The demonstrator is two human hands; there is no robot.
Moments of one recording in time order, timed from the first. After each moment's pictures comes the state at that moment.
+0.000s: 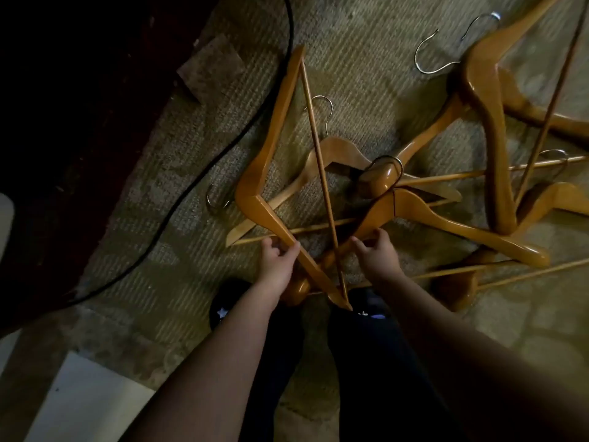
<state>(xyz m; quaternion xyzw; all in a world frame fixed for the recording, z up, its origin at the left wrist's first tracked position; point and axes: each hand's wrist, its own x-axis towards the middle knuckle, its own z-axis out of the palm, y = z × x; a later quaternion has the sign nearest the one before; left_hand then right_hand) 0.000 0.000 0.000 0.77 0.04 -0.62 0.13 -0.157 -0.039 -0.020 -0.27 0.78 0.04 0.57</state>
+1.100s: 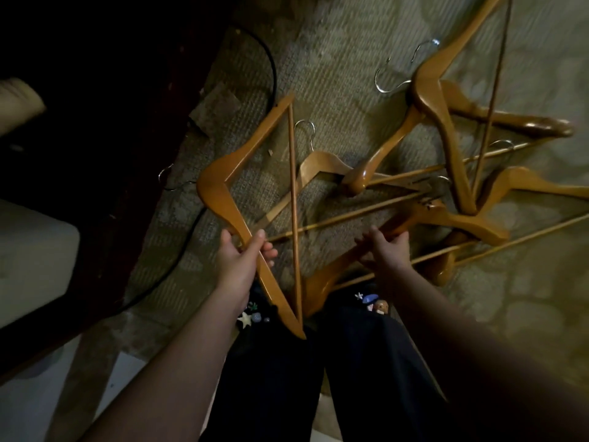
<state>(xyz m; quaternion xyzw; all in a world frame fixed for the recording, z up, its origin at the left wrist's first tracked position) 0.058 -0.005 0.101 0.77 0.00 -0.57 0.28 -0.164 -0.043 0.065 -0.03 0.77 -0.21 0.60</state>
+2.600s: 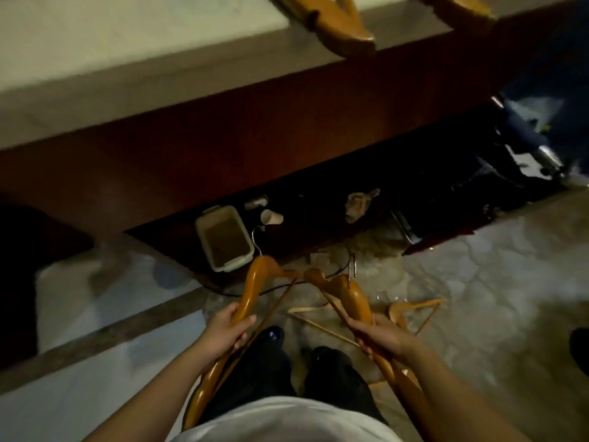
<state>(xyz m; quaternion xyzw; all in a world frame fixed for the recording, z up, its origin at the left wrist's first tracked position) 0.112 0.164 0.698 0.75 -0.06 -0.53 0.40 -0.090 -0.077 0.684 -0.53 0.42 0.27 0.68</state>
